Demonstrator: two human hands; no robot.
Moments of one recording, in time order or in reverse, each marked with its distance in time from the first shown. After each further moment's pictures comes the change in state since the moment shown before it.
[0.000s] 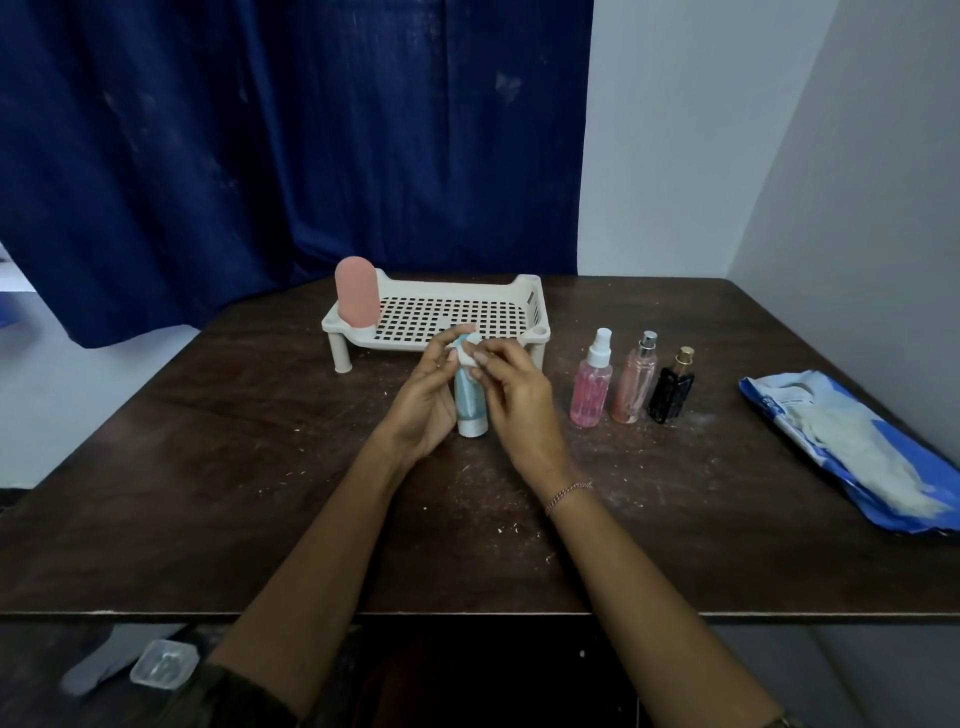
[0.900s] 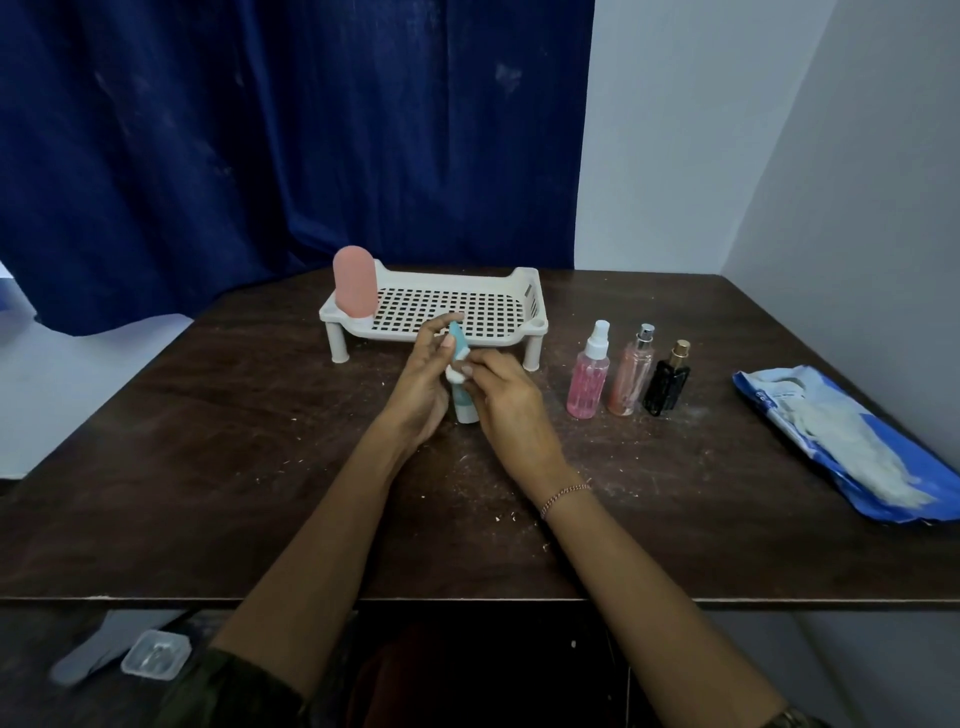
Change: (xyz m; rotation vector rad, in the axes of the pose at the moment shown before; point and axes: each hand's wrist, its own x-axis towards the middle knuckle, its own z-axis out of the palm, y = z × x) left_hand 0.005 -0.002 -0.001 0.231 0.145 0.070; right_hand -0.011 -0.003 0.000 -0.276 -0.128 -0.156
